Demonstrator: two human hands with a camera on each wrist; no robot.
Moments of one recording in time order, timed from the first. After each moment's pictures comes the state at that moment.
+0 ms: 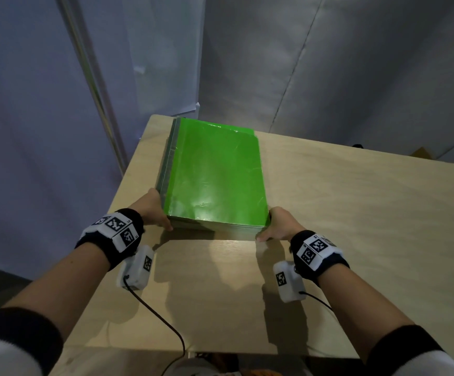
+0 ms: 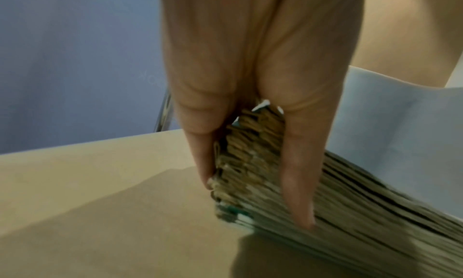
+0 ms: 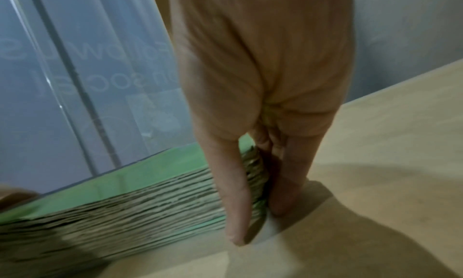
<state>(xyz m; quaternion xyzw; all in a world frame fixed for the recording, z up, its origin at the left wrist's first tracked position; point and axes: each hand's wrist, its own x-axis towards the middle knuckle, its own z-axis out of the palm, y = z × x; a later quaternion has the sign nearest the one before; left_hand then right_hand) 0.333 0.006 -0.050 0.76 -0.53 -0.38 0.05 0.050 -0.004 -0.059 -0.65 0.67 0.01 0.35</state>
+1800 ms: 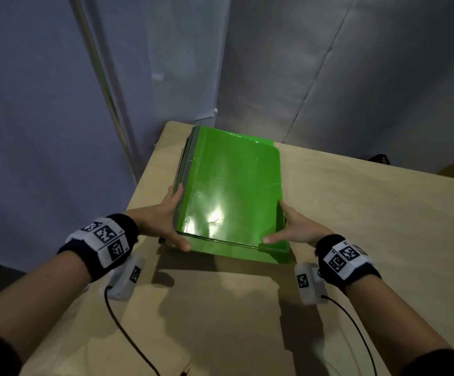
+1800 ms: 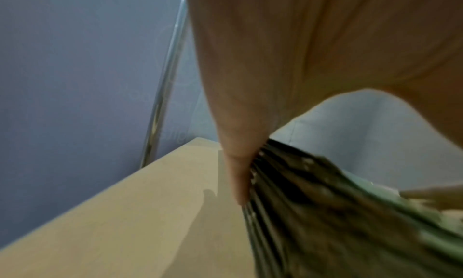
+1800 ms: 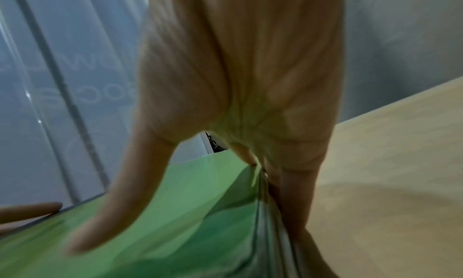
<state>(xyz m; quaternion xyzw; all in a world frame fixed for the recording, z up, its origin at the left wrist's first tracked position) 0.356 -0.011 -0.029 0.60 -0.63 -0.49 -0.02 0.049 -0.056 -0.044 -0.64 0.61 0.02 0.47</state>
